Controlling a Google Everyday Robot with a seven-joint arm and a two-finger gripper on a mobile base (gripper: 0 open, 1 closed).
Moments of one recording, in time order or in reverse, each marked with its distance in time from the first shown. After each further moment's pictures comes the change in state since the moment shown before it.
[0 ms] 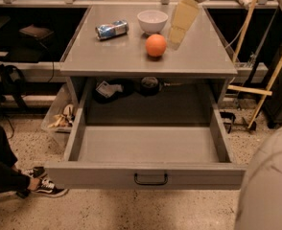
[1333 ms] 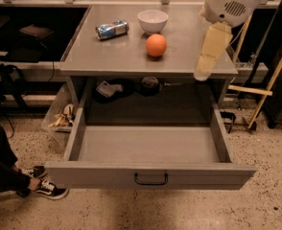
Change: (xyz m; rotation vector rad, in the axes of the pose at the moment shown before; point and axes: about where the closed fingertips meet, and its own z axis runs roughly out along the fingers) arm 0.060 0.088 -0.030 -0.091 0.069 0.020
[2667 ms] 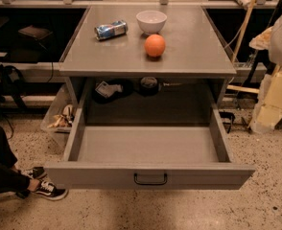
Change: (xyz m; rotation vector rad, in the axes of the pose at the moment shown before) arm 0.090 0.099 -0.037 0.034 0.075 0.068
